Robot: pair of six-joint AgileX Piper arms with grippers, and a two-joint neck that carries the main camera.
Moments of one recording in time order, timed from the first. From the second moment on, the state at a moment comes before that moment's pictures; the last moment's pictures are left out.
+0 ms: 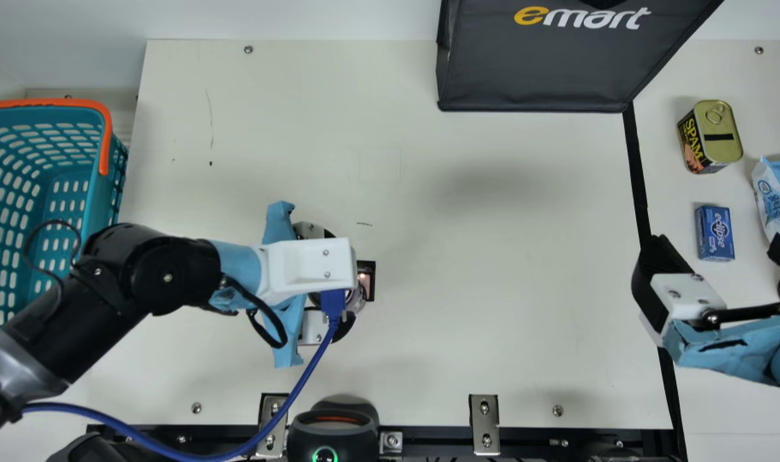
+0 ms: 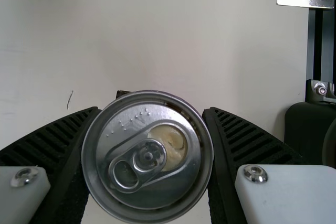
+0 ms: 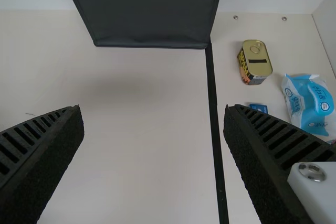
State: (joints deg) left arm -36.5 79.7 -55.1 -29.6 51.6 64.1; right arm 0.7 42.6 -69.8 -0.7 69.5 0.0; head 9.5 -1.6
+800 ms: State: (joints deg) left arm -35.9 76.0 -55.8 -28.9 52.6 50.1; right arm 0.7 42.6 -69.8 -0.7 69.5 0.0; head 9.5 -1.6
